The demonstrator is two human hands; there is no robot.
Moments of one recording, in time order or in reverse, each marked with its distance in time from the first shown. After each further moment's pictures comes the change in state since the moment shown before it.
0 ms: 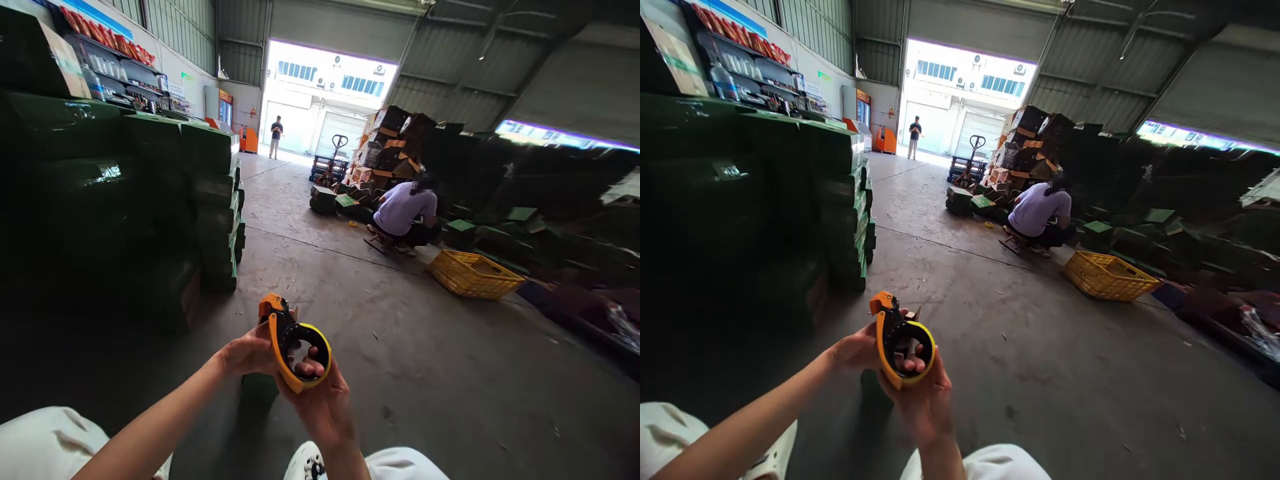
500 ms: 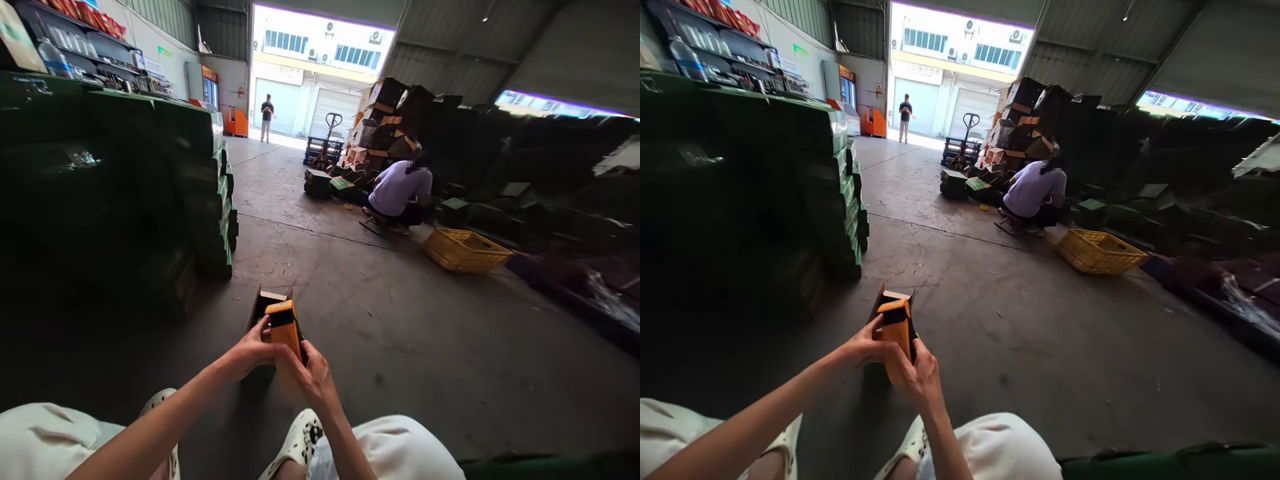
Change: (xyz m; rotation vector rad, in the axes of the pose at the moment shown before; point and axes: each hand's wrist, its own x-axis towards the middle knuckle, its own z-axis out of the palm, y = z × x) left_hand -0.012 -0.032 0.023 0.172 0.315 -0.037; right_hand -0.007 0.008 -0.014 -1.298 0.217 -0.157
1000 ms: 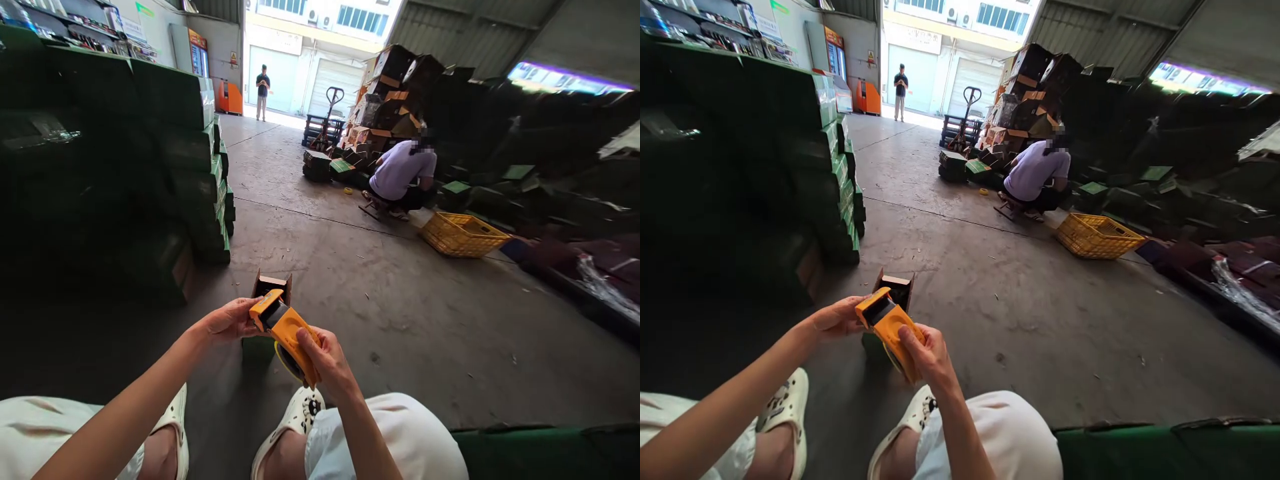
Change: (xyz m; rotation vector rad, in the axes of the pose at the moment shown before) left_hand -0.005 0.045 -0.048 -0.095 -0.078 -0.183; right_hand 0.000 -0.009 -0.017 0.512 -0.234 0.098
